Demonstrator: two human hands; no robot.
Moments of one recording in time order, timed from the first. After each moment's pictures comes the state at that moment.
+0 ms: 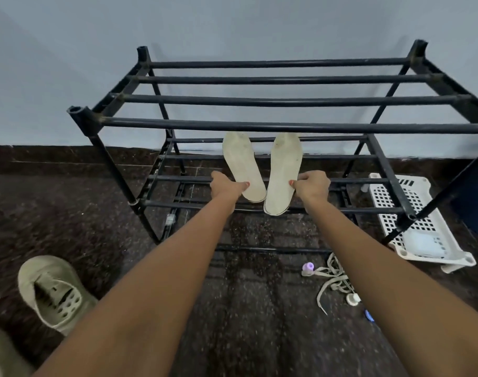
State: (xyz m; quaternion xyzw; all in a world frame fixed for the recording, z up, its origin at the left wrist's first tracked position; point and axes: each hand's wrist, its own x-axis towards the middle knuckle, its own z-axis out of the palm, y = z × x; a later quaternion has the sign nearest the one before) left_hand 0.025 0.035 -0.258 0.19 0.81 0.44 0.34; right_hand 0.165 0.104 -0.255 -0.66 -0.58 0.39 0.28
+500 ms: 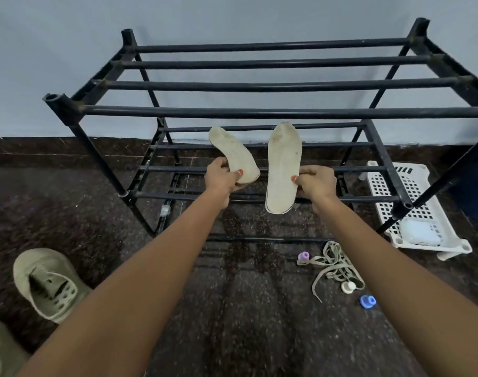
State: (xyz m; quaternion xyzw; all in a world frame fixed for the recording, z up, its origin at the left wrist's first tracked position) left_hand 0.032 0.034 -0.259 0.17 0.69 0.56 0.42; right_hand 0.190 0.106 -0.268 -0.62 -0.53 0.48 0.31
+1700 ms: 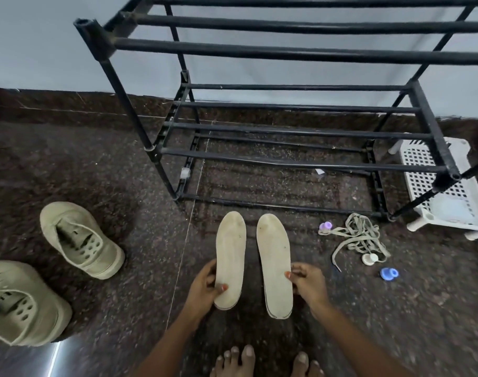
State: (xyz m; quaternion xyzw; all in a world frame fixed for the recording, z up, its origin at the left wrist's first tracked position) left_hand 0.051 -0.226 -0.445 0.20 0.74 0.40 0.50; right_hand 0.246 -0.089 -0.432 -0.63 -0.50 0.58 0.14
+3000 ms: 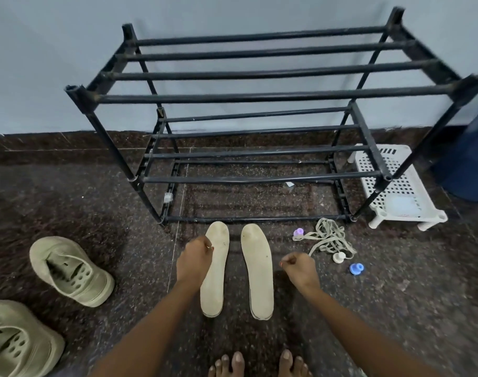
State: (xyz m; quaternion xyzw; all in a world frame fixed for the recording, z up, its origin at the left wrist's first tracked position) left_hand 0.051 -0.144 -0.343 0.37 0.88 0.17 0.25; right_hand 0.258 -0.063 -0.378 -0.67 -0.58 0.45 0.10
